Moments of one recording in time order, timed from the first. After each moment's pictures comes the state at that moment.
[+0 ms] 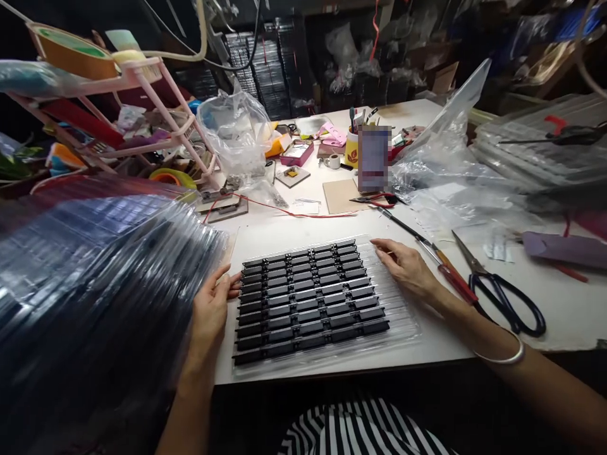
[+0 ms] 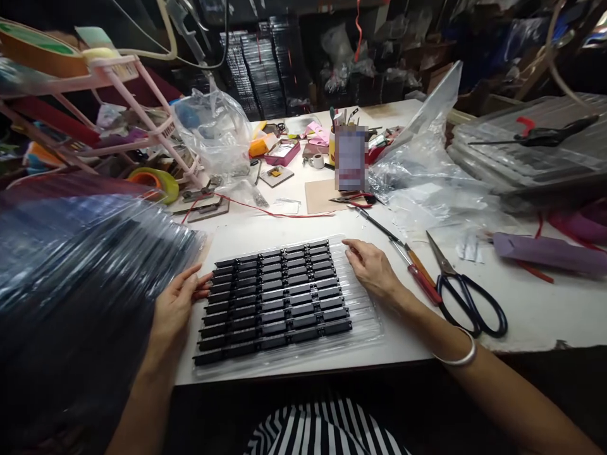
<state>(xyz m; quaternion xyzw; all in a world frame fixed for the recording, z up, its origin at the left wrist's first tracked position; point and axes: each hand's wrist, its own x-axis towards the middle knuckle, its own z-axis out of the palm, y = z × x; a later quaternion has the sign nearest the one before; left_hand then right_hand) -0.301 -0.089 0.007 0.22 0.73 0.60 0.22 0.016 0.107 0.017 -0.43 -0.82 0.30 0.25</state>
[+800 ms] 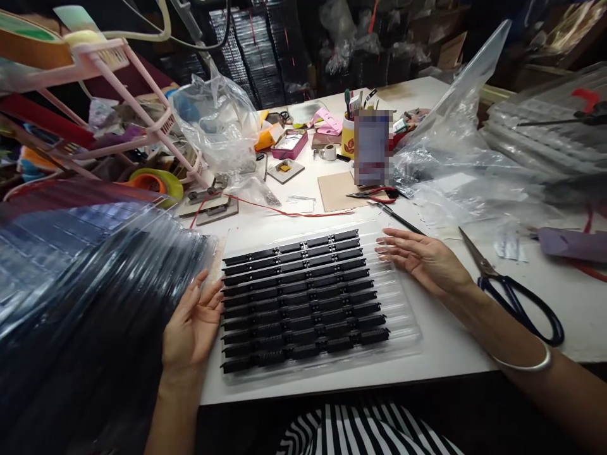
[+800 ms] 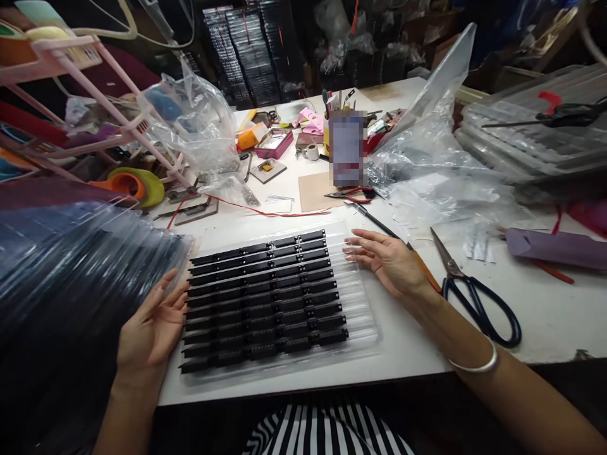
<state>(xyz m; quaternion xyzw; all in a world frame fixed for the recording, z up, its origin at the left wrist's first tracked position) -0.299 -0.091 0.029 0.07 0.54 0.76 0.36 0.031 0.122 0.028 -0.40 -0.41 0.73 0.36</state>
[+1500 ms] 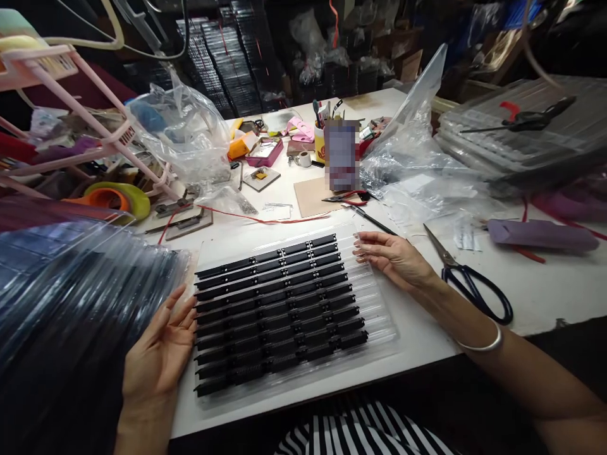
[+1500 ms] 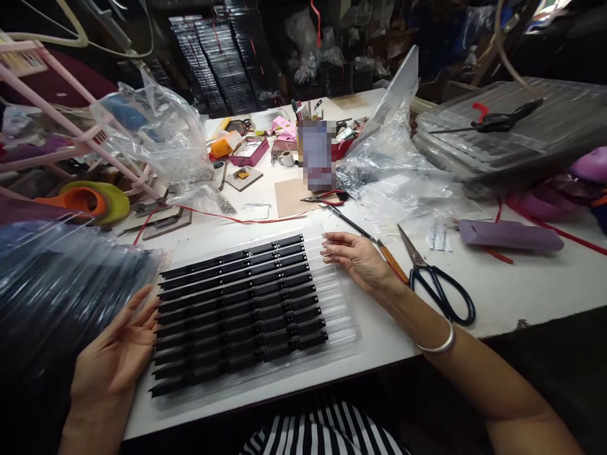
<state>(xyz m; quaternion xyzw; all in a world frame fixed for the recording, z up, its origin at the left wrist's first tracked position) -0.304 -0.087 0.032 0.05 0.54 0.74 0.40 0.031 0.121 0.031 -0.39 -0.40 0.75 0.36</state>
